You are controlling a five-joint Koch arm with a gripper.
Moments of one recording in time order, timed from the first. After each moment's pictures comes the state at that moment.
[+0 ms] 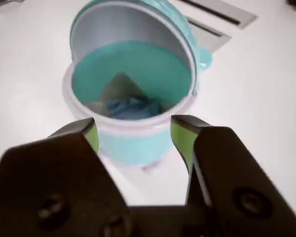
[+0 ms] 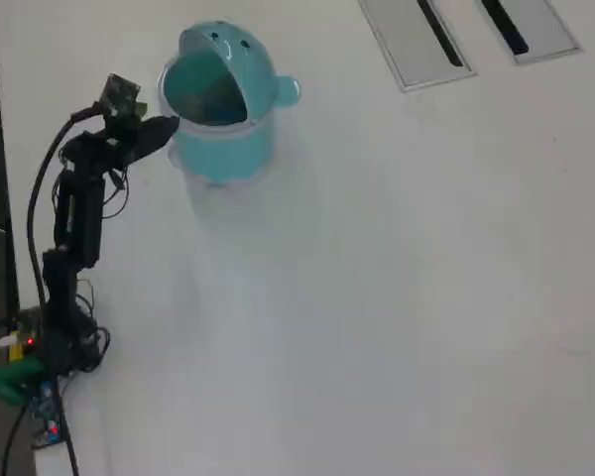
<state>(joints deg) -41.8 72.9 13.7 84.7 -91.9</state>
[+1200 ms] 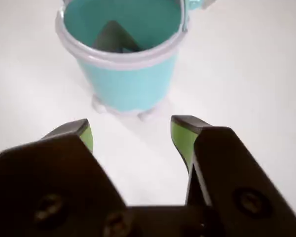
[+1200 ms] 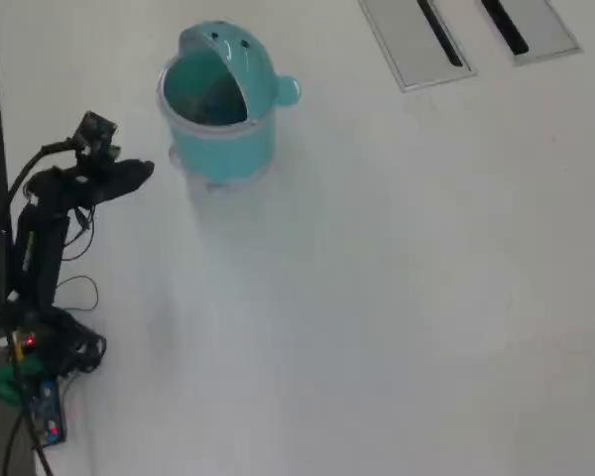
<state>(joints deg) -40.3 102.8 52.9 84.7 -91.4</state>
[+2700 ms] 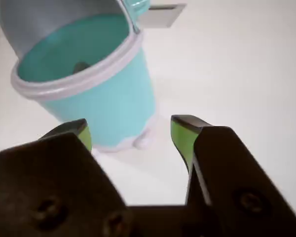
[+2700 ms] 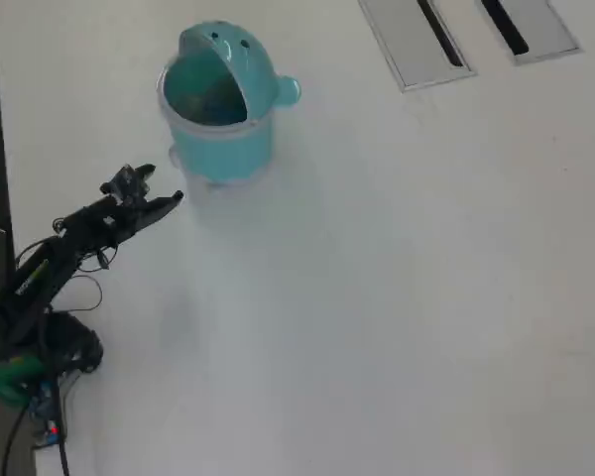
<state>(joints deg) -32.2 120.4 105.9 35.5 -74.7</state>
